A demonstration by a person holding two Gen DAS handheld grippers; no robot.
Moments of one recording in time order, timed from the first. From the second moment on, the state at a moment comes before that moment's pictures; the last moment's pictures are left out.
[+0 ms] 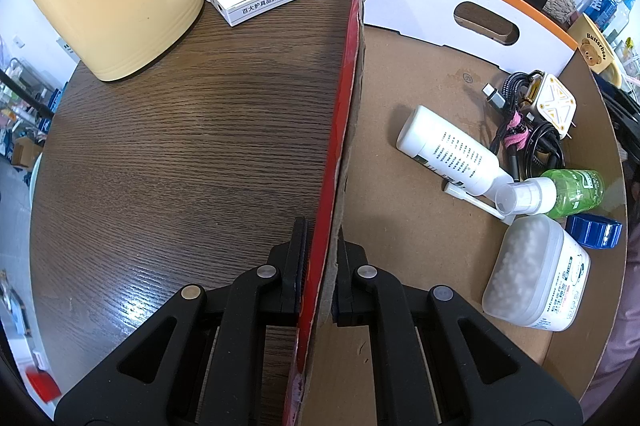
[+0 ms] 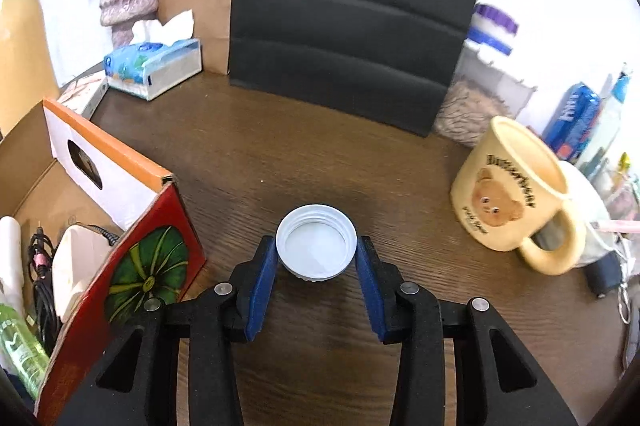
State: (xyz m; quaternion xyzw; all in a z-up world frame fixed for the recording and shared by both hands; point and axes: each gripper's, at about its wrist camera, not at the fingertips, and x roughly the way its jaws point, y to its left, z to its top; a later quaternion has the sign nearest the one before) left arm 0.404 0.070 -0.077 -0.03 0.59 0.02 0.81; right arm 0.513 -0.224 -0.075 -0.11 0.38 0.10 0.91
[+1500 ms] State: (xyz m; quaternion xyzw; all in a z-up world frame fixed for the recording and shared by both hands) left arm 0.388 0.062 -0.042 -0.02 0.52 0.02 0.85; right arm 0.293 -0.169 0.027 -0.06 0.25 0.12 0.96
